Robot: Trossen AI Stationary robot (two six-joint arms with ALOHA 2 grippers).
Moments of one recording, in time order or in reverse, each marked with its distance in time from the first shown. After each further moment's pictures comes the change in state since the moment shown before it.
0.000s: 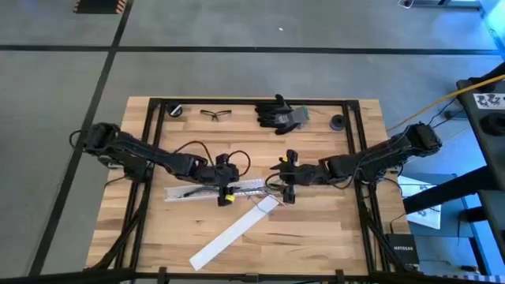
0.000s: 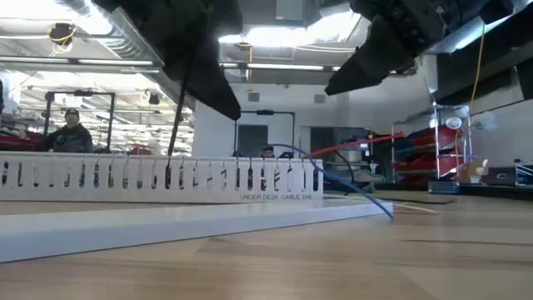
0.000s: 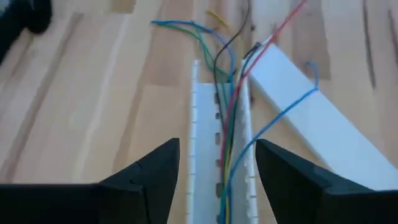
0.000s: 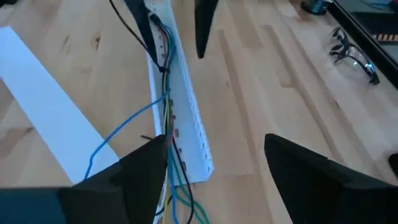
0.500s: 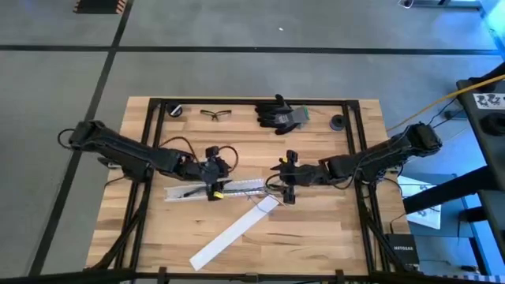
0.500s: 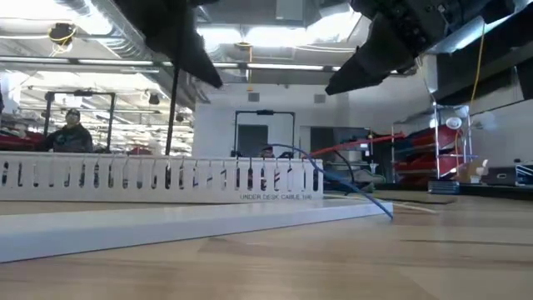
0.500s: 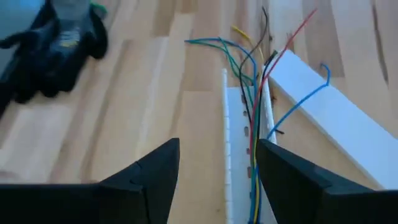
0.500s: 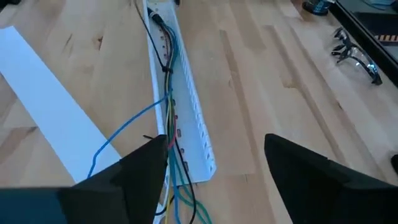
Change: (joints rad) left arm -0.030 -0.207 -0.034 -0.148 -0.099 0.047; right arm 0.000 0.000 0.000 0.003 0.000 0.006
